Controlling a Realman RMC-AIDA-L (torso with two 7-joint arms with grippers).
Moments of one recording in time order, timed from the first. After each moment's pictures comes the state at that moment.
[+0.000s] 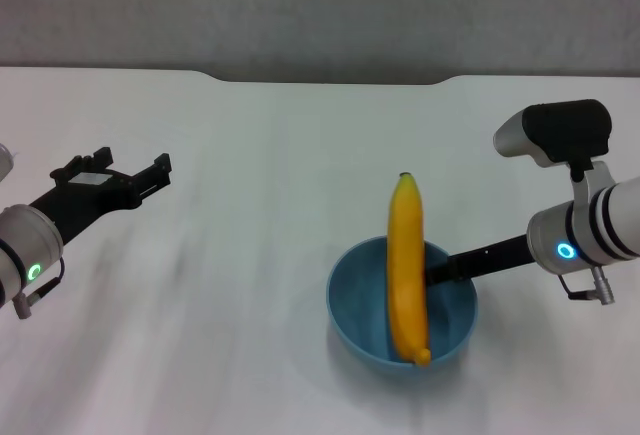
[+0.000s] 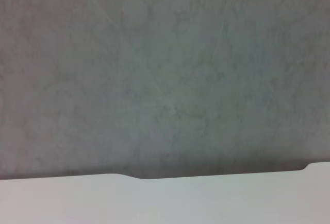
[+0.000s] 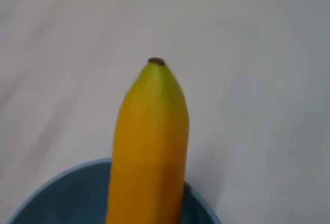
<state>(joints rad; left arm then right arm) -0.34 -2.04 -1.63 -0.70 0.75 -0.51 2.07 0.77 2.02 -1.47 -0.54 0.93 0.85 -0.57</state>
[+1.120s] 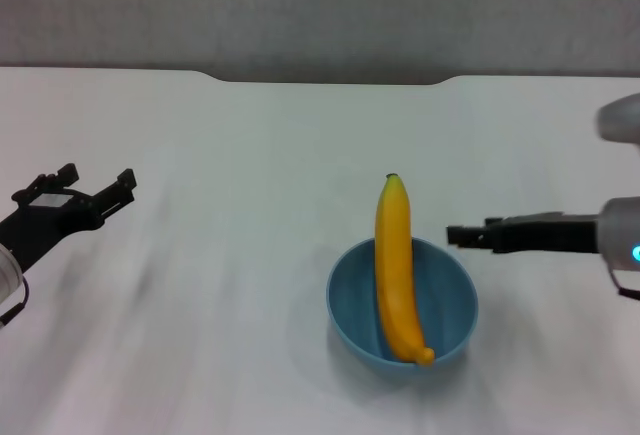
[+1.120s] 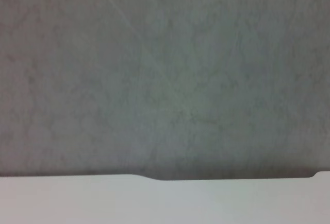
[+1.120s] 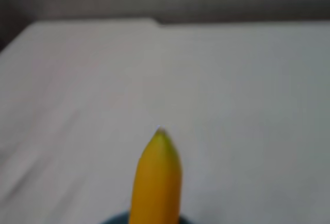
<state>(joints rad) -0.33 -2.03 -1.79 -0.55 0.75 -0.72 2.17 0.42 2.01 -1.41 -0.99 1.12 0.92 -0.75</state>
